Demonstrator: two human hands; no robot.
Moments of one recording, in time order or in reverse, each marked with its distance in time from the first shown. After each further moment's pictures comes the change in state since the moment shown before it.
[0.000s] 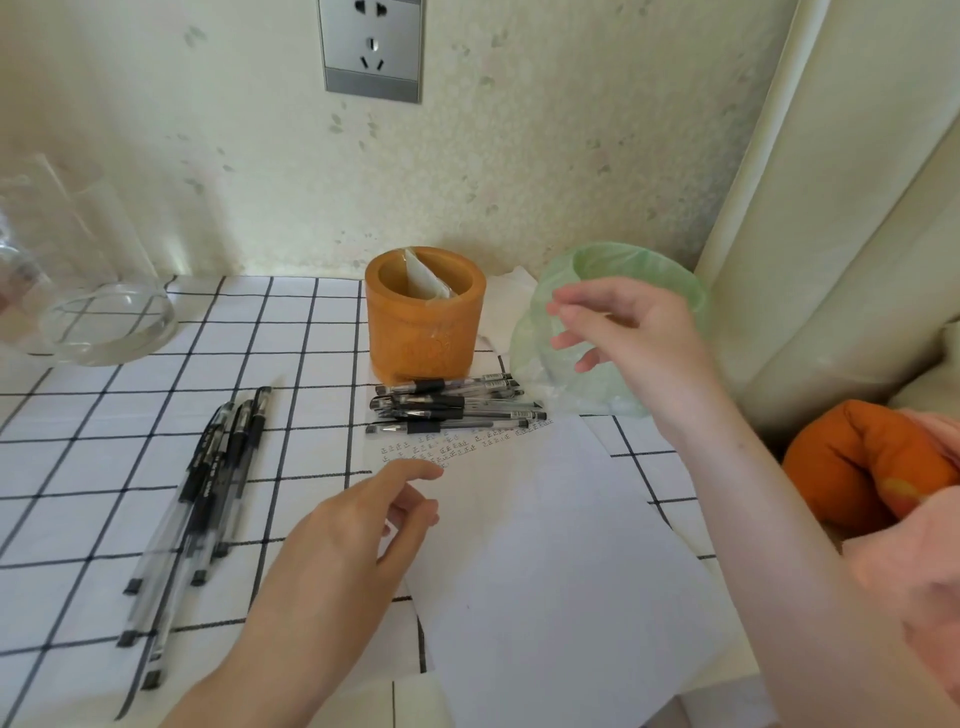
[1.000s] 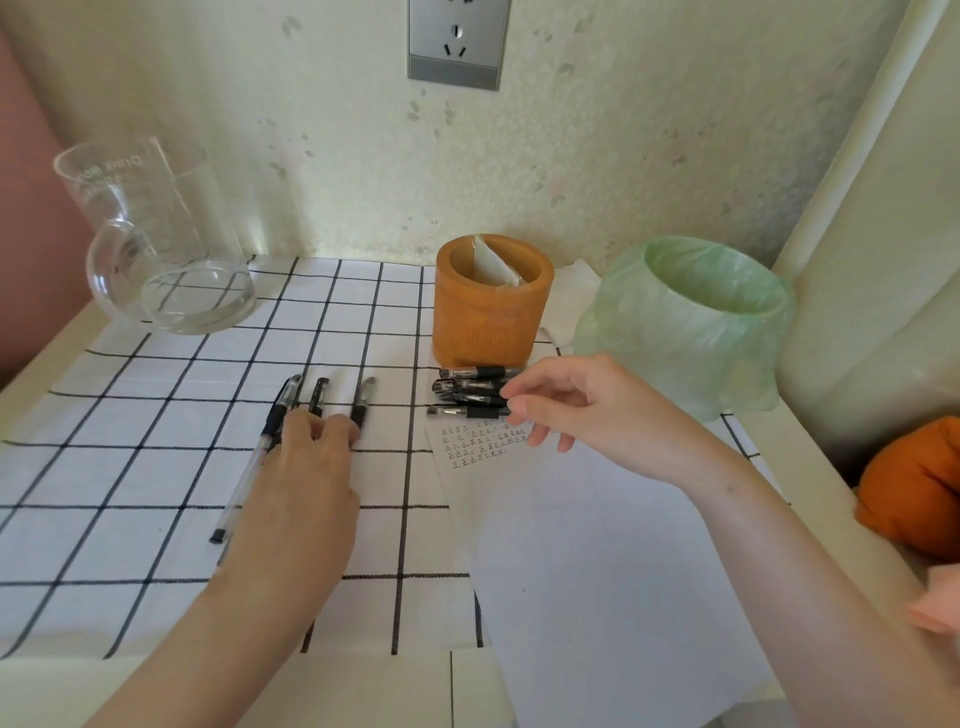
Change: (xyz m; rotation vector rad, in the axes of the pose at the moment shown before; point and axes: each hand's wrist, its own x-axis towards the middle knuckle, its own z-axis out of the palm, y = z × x) left_hand 0.007 -0.049 -0.029 0.486 0.147 -0.325; right_hand -0.023 0.012 0.047 -0.271 -0.614 0.033
